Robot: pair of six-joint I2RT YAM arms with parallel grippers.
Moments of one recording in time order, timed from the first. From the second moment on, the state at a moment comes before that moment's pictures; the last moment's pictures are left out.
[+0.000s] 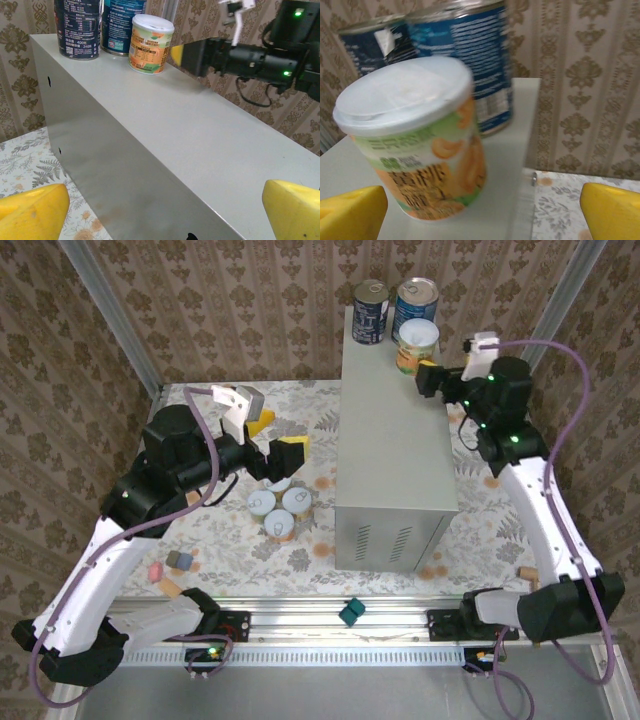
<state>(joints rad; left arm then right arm) -0.71 1.02 1.45 -0.62 0.28 -0.19 0.06 1.25 1.33 -0.22 -0.12 0.12</state>
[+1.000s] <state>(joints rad) -0.71 1.00 1.43 -0.62 0.27 -0.19 -0.14 1.44 1.43 -0.28 -0.39 0.31</state>
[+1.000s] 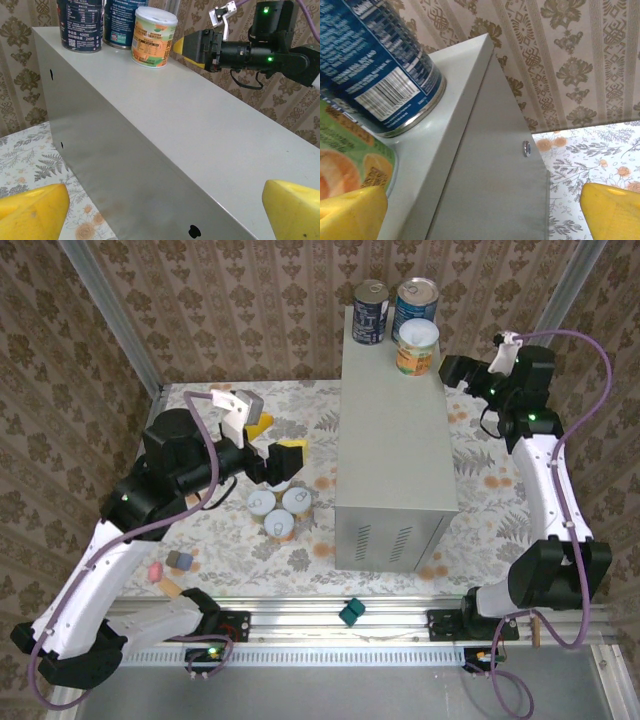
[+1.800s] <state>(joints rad) -0.71 0.97 1.41 -0.63 0.26 -0.19 -0.11 1.51 1.46 -0.28 -0.40 0.31</state>
